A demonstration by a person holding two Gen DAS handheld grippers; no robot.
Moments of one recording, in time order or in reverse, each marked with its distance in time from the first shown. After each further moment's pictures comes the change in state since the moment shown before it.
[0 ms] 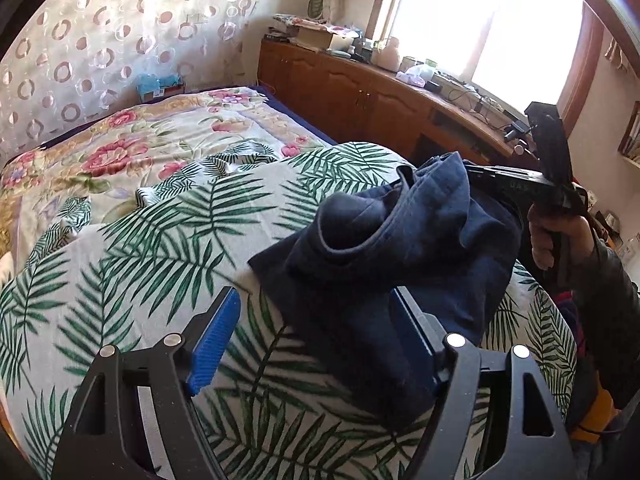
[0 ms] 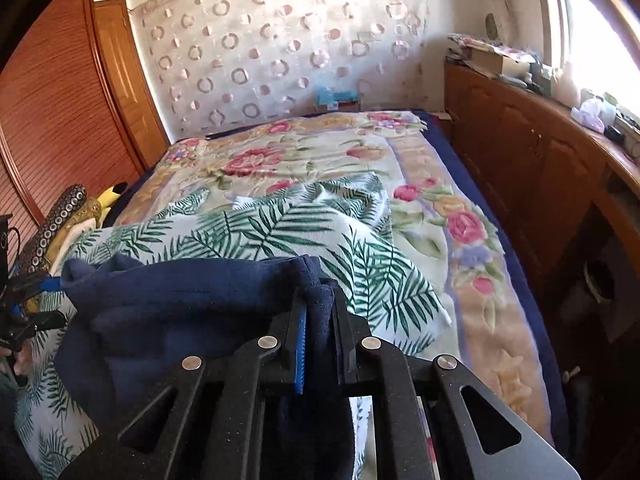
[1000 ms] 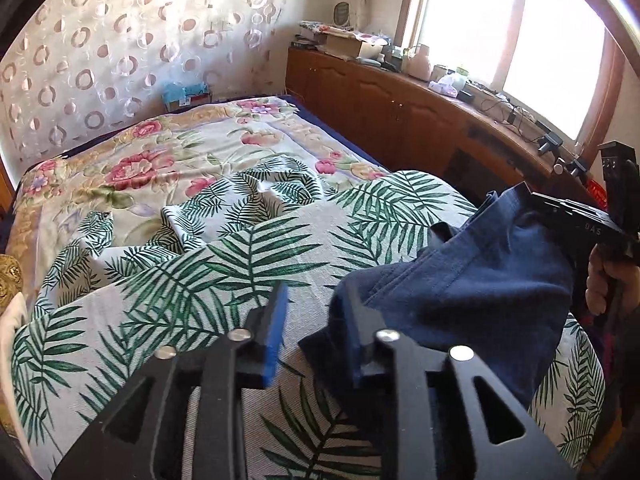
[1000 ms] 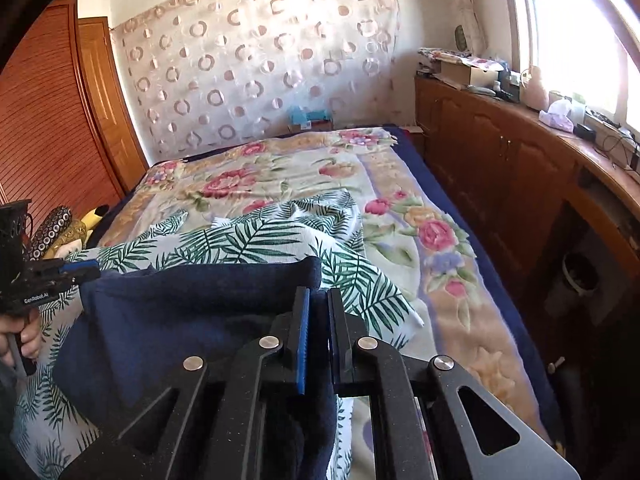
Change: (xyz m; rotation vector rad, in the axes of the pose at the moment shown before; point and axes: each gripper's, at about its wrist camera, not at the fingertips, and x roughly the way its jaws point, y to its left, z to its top) left arm 0.018 0.021 0.033 -0.029 -0.037 0.121; right arm -0.012 -0.006 -0.023 0.050 -0.082 -0.053
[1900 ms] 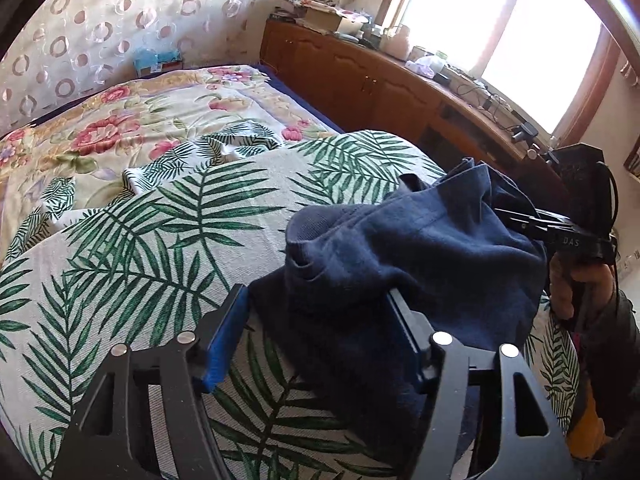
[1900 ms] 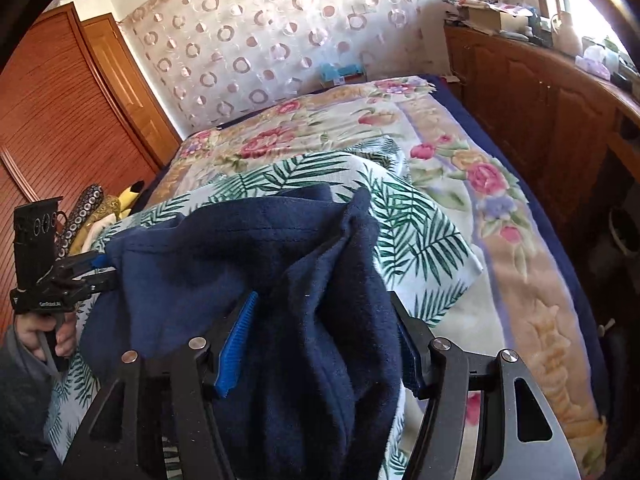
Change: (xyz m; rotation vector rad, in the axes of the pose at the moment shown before) left arm 0.018 -0.010 -0.021 -0.031 0.107 -0.142; right arm 0.042 -0.009 0.001 0.065 0.148 0.179
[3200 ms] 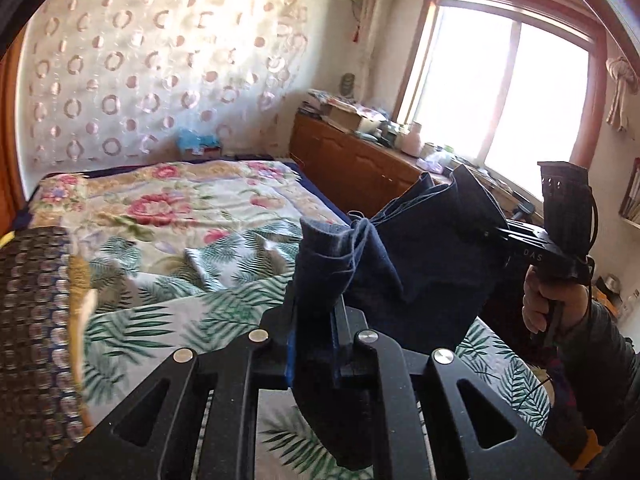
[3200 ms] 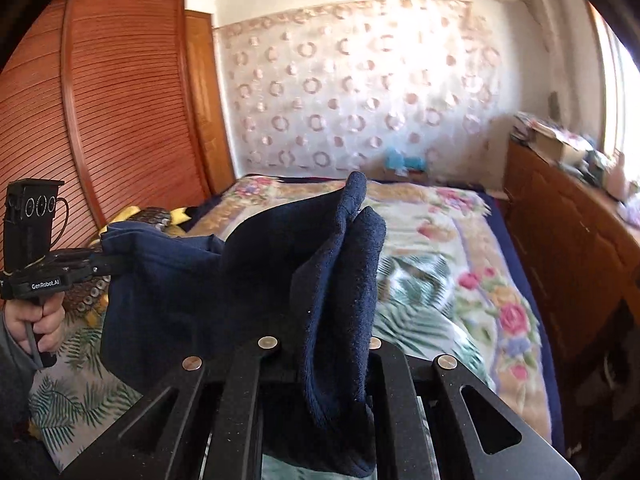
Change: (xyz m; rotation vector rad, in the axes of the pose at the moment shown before) left arm -0.165 0.027 -0.011 -0.049 -0.360 0.089; right arm -0.020 0.118 0.030 -0.354 -0.249 0.063
